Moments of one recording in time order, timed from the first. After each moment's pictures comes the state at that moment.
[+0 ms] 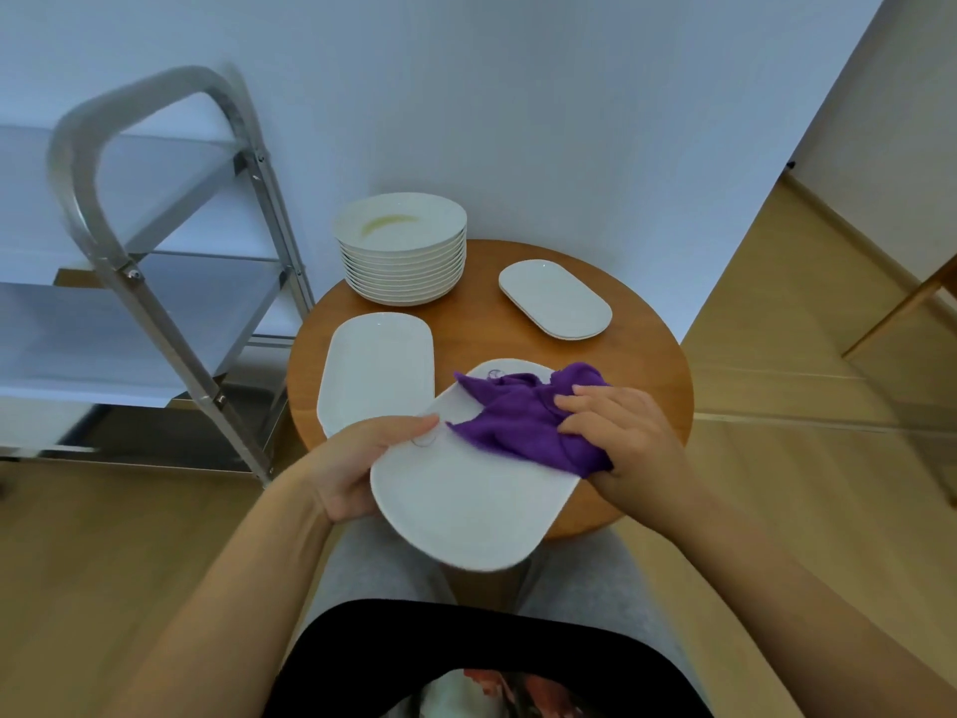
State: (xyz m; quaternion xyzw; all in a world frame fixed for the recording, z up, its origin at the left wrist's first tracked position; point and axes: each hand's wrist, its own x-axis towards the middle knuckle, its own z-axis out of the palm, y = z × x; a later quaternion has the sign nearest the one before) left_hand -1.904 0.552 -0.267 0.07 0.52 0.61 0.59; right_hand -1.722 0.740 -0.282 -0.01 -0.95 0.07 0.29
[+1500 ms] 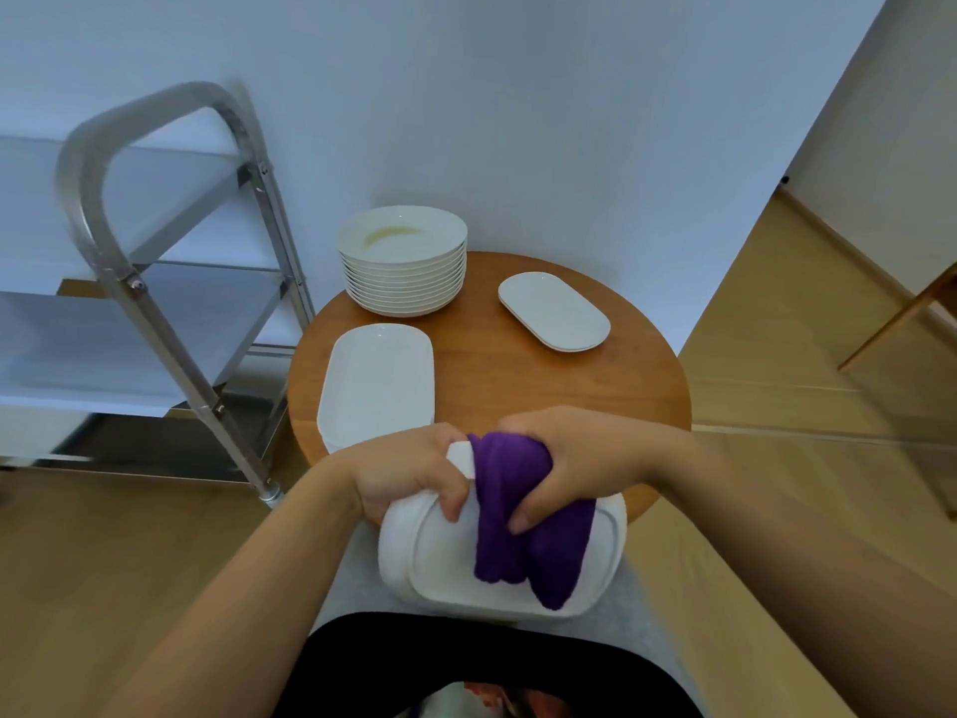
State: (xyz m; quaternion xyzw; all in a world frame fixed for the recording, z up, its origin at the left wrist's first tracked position) left_hand -1.898 0.571 -0.253 0.37 0.57 0.39 0.63; right_hand -1.771 0.731 -0.226 -0.03 -0.91 0.37 -0.19
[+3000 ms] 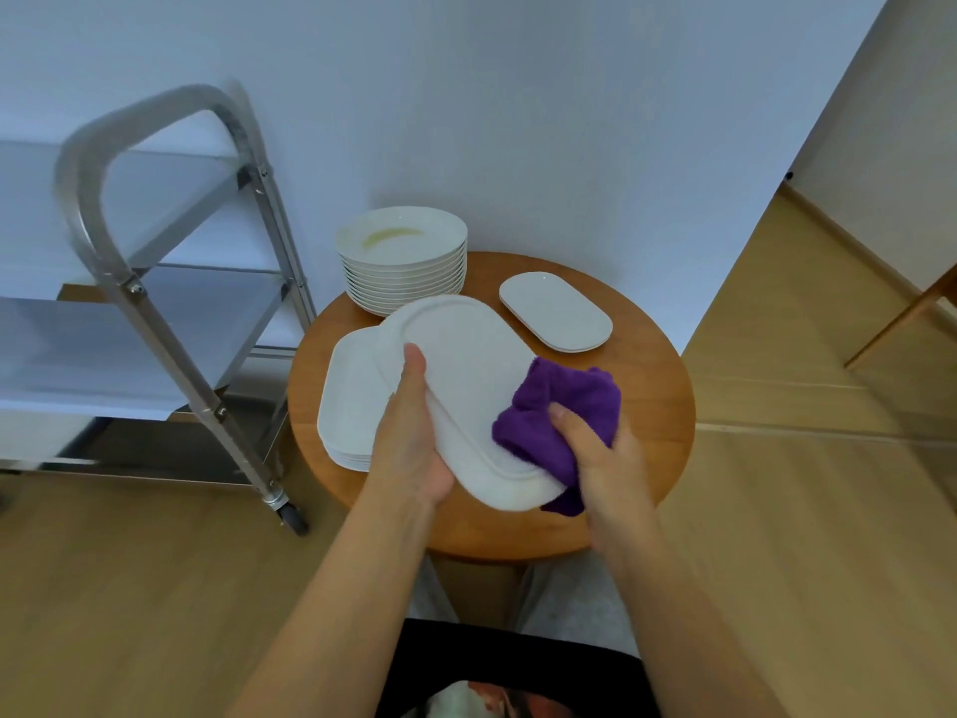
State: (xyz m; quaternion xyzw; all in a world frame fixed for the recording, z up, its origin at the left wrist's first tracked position) left_hand -1.869 0.606 -0.257 -0.03 0.41 0.83 0.38; right_hand -1.753 0.696 -0.280 -0.35 -0.54 0.70 0.30
